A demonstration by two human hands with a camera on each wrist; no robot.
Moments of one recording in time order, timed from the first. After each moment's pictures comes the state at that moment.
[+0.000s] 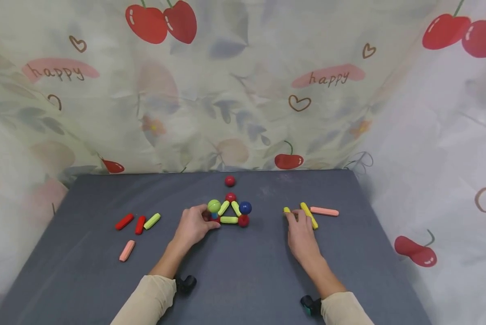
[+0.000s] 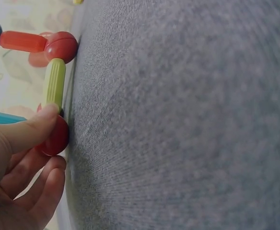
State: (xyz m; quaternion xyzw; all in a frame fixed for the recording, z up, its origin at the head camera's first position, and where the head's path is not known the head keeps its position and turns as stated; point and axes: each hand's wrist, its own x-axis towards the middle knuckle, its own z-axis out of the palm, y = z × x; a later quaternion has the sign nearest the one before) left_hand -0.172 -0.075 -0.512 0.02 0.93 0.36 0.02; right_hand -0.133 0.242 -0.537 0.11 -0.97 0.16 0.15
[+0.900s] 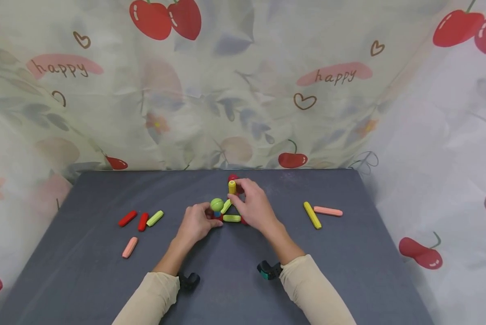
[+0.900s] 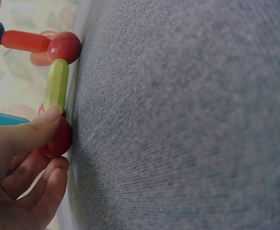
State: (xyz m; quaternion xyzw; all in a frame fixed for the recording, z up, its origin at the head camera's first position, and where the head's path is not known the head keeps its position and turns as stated) left_hand -0.174 -0.074 -0.508 0.00 0.93 0.36 0.03; right_hand -0.183 0.124 -0.449 0.21 -0.89 0.40 0.08
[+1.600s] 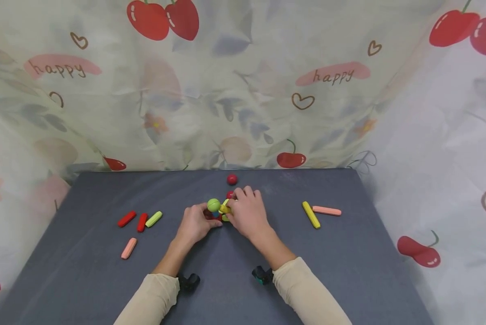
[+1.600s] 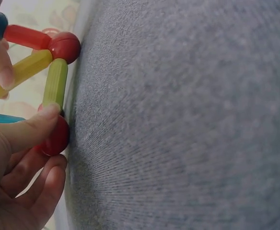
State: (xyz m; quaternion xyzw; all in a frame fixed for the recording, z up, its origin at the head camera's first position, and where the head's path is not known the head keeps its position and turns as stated) left_hand -0.174 -0.074 -0.511 0.00 0.93 0.36 0.03; right_hand -0.172 0.108 -0.466 0.25 -0.96 0.05 0.15
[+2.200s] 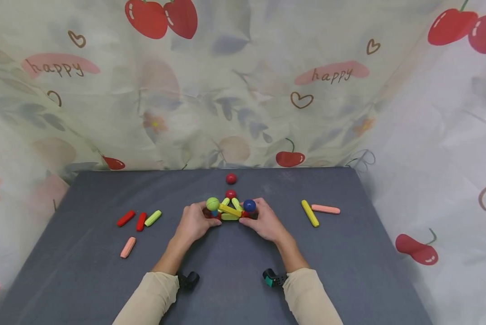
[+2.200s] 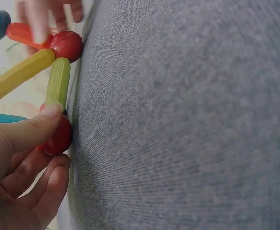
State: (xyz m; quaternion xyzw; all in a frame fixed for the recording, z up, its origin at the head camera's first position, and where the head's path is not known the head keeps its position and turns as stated) left_hand -0.173 -0.073 -0.510 0.00 0.93 0.37 0.04; right_hand -0.178 0.168 -0.519 0.16 -0.87 0.47 -0.07
